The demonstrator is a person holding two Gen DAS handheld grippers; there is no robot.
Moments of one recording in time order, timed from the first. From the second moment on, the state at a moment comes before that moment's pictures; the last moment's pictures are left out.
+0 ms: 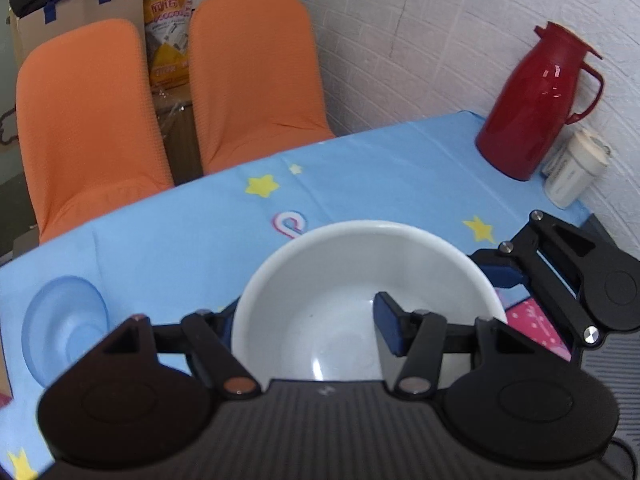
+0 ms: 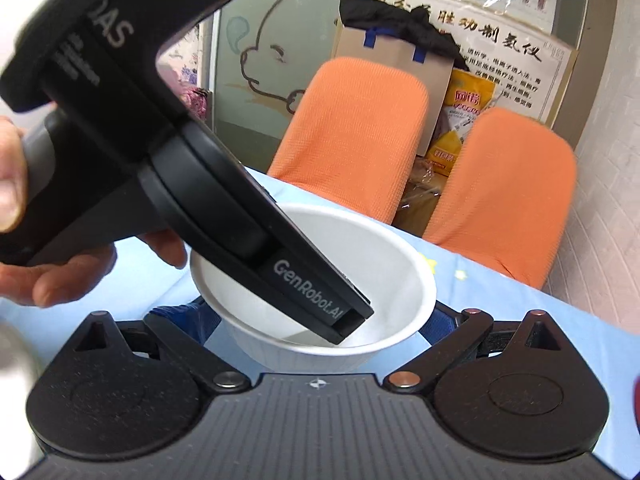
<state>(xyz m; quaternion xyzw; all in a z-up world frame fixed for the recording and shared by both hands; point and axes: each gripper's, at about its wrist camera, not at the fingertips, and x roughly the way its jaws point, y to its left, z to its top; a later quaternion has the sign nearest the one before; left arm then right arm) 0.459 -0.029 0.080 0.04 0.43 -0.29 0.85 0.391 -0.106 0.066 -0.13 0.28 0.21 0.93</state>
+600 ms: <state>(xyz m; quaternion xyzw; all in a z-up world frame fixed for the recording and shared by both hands) 0.261 -0.060 0.043 0.08 0.42 -0.32 0.85 0.201 -0.125 0.034 -0.09 0.28 0.17 0.94</state>
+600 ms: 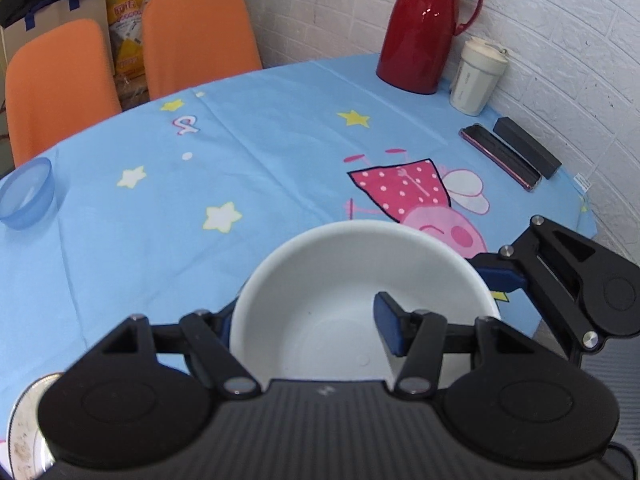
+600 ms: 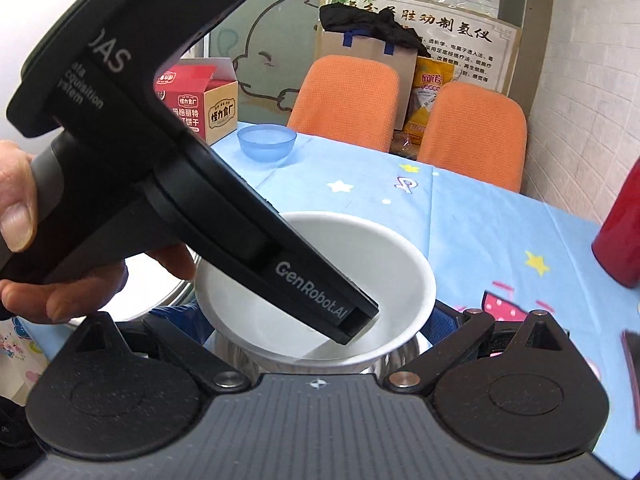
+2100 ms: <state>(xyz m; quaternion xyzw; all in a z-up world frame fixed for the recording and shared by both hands) 0.262 0.050 0.053 0.02 0.41 -0.19 0.89 0.169 -0.194 0.040 -0.01 0.27 0.15 0.95</state>
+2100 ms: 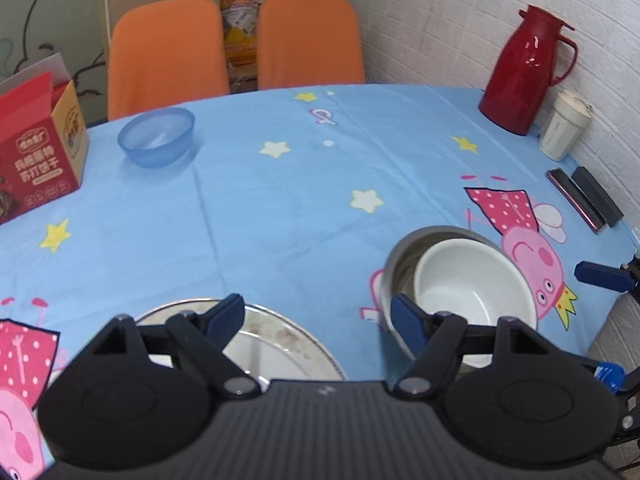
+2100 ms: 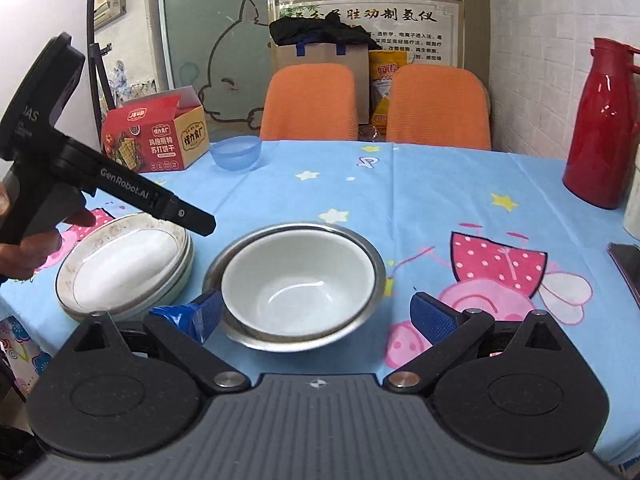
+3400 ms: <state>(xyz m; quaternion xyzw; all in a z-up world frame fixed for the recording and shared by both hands) 0.558 0.140 0.002 -0.02 0.46 -0.04 0.89 0.542 -0.040 0.000 -0.12 0.34 0.33 0.87</state>
